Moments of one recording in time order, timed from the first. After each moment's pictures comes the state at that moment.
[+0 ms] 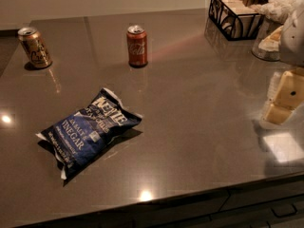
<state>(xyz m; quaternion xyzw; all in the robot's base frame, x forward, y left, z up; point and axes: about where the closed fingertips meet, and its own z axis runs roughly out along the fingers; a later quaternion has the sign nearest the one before) 0.438 -0.217 0.976 -0.60 0.78 -0.03 0.16</state>
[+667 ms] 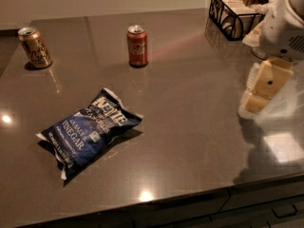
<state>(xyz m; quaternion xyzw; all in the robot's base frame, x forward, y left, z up) 0.459 -0.189 0.979 -0.60 0.78 -0.01 0.18</state>
